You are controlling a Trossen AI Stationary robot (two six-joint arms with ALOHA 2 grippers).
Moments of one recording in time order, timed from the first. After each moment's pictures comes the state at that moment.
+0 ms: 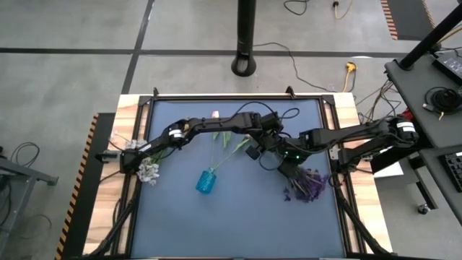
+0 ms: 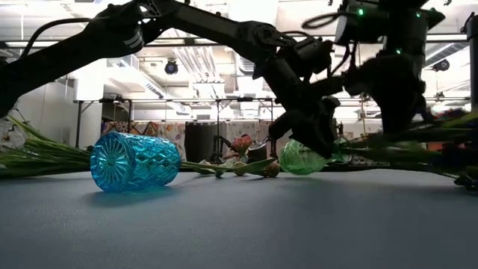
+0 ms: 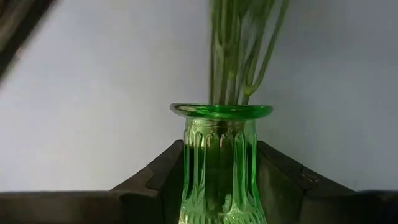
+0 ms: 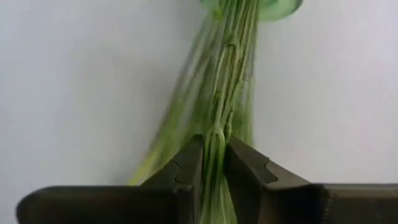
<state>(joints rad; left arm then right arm) 0.18 2.56 2.35 -0.78 0.20 0.99 -0.05 1.30 0.79 -0.80 -0.04 0.68</state>
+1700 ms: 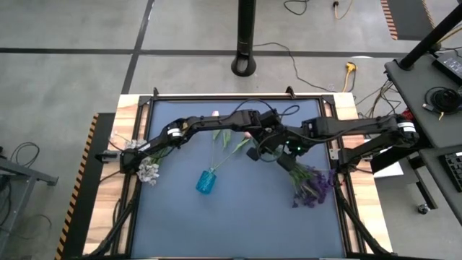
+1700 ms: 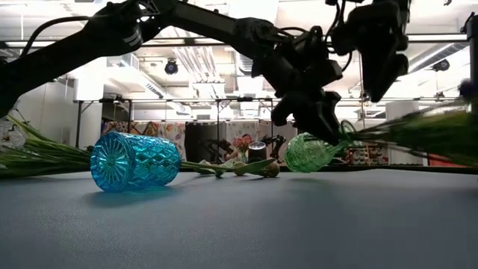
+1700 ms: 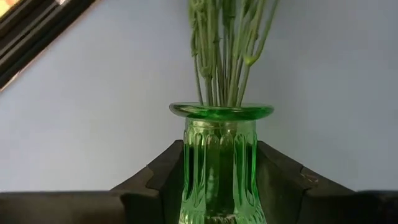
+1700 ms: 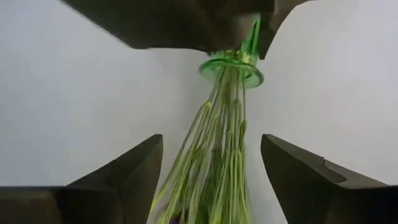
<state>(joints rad) 0.20 2.53 2.34 -0.77 0.36 0.90 -0.06 1.30 1.08 -1.07 -0.02 0.61</state>
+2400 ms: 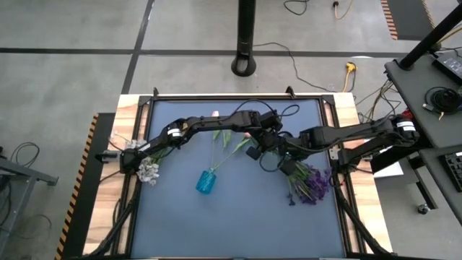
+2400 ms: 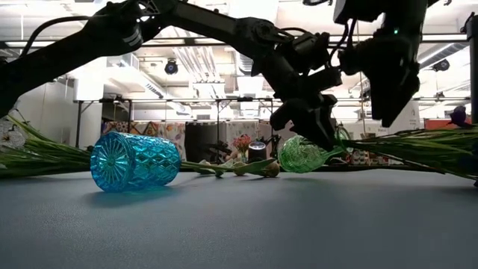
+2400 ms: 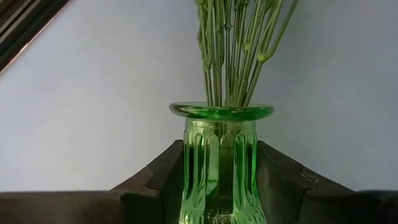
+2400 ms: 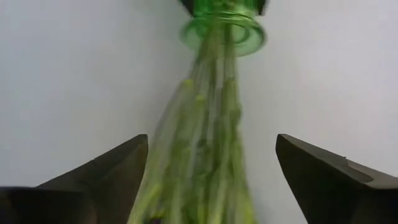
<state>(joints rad) 0.20 2.53 2.34 -0.79 0.25 0.89 0.00 1.30 0.91 -0.95 0.09 0.69</state>
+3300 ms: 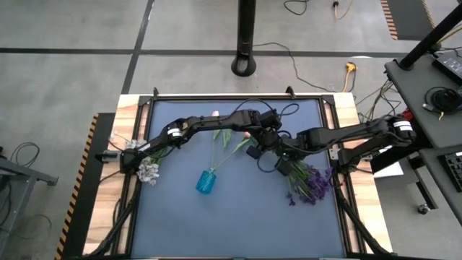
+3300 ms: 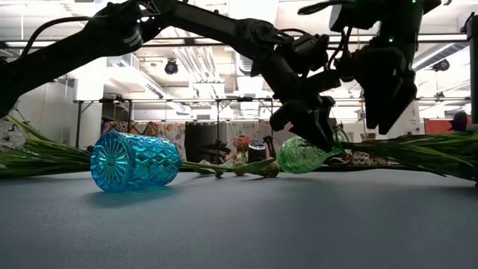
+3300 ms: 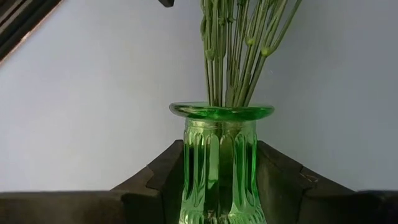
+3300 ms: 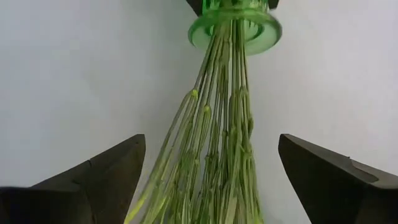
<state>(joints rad) 0.20 2.53 2.34 -0.79 0.24 0.88 0.00 1.34 0.89 -0.89 0.10 0.70</state>
